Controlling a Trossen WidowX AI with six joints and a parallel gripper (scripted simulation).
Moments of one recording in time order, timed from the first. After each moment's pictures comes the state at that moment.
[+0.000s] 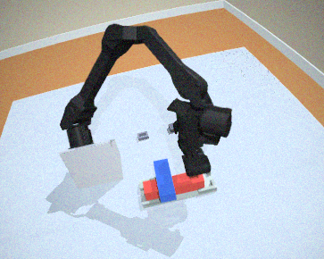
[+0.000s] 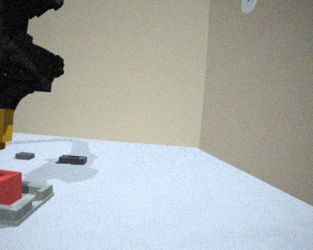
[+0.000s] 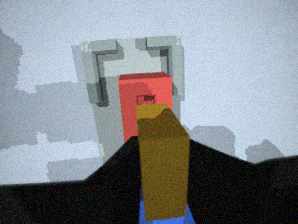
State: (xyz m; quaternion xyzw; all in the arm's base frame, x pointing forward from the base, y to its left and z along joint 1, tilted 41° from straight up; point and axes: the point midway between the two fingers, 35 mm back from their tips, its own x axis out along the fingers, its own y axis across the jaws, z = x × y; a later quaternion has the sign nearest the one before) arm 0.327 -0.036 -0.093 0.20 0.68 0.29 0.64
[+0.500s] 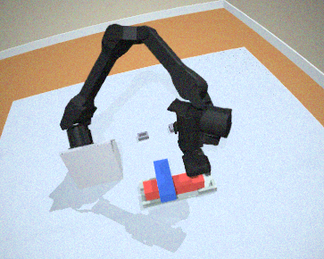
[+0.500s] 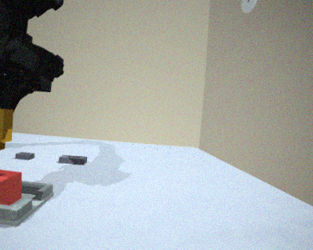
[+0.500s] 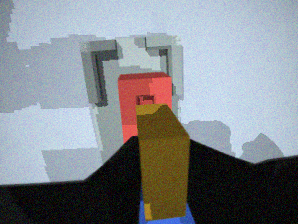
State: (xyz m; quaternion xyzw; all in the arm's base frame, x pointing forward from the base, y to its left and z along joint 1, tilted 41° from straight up) arm 0.327 -0.036 -0.093 0.20 0.68 0.29 0.64
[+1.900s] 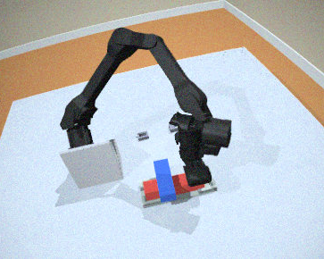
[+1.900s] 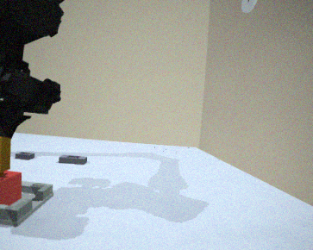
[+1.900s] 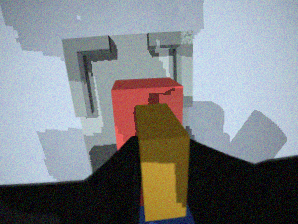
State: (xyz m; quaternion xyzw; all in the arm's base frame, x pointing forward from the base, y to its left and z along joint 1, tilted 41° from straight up) arm 0.323 -0.011 -0.124 0.19 0.68 0.30 0.64
